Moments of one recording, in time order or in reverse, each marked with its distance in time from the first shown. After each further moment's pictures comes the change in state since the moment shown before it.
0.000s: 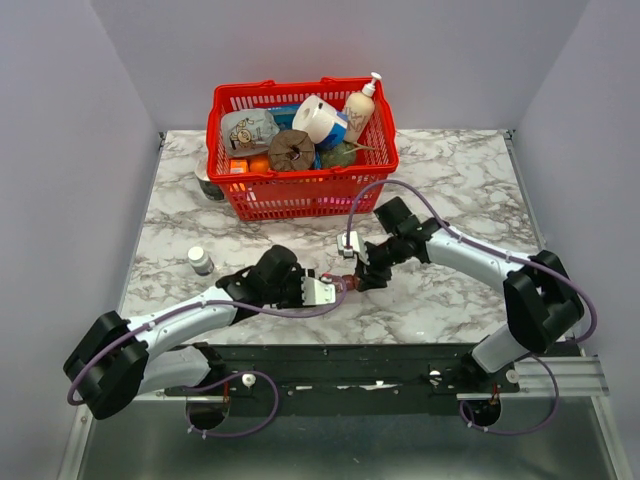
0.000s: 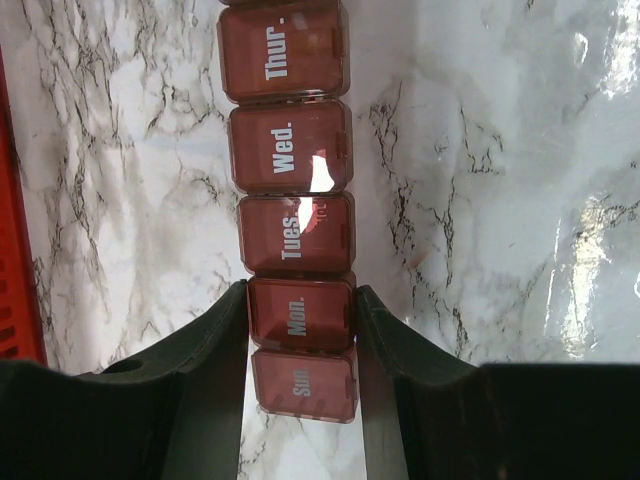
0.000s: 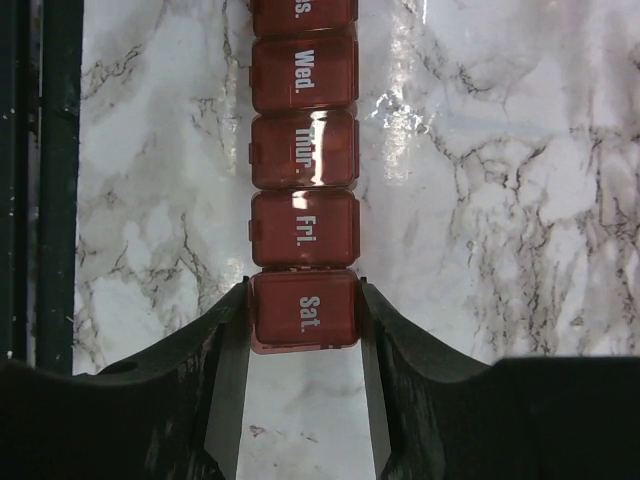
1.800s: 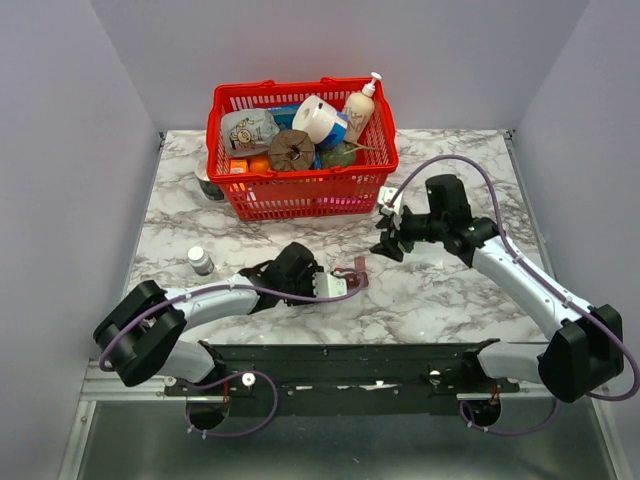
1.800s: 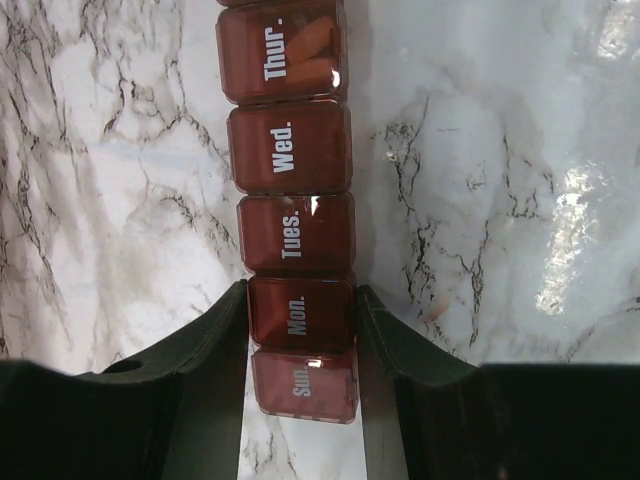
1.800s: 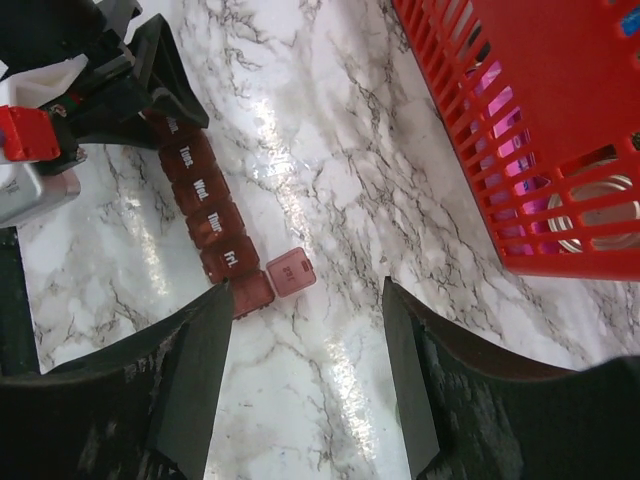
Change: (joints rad) left arm -0.034 0.225 0.062 0.069 -0.076 -0.041; right arm -0.182 -0.283 -0.007 0.150 0.008 0.264
